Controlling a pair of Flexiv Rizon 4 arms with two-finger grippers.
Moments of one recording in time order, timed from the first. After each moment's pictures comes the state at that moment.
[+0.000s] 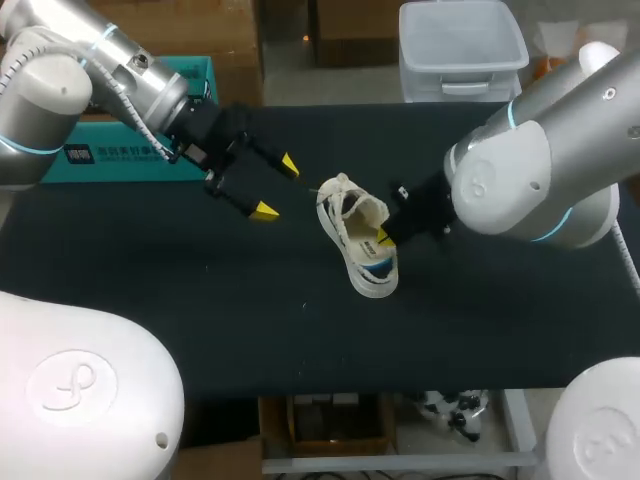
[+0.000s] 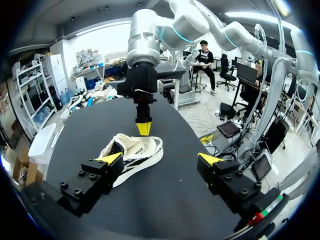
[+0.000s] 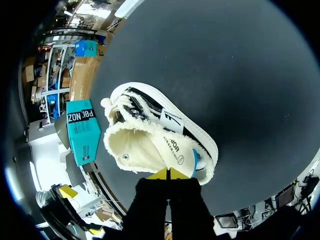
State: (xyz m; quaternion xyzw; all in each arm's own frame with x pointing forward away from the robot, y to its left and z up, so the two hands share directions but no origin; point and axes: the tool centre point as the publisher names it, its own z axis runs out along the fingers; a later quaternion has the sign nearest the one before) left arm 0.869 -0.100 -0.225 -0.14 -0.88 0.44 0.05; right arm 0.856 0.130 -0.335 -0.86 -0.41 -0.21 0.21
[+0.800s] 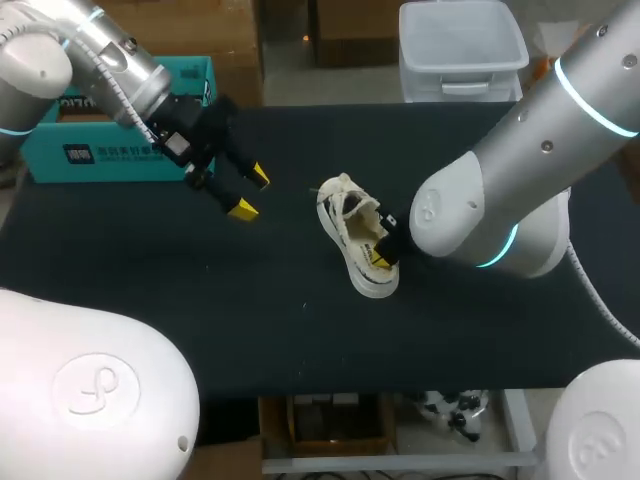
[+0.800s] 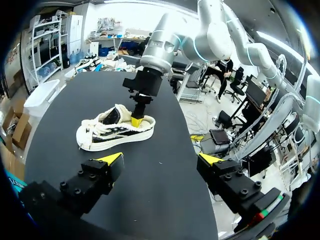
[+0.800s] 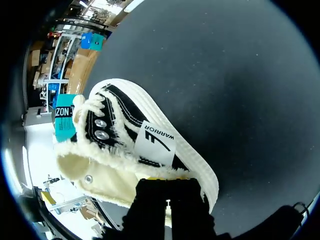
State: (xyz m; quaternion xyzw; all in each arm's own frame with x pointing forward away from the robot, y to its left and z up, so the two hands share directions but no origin) left arm 0.859 -0.062 -0.227 0.01 -0.93 0.36 0.12; right arm 0.873 0.132 -0.403 -0.84 -0.47 -0.23 0.16
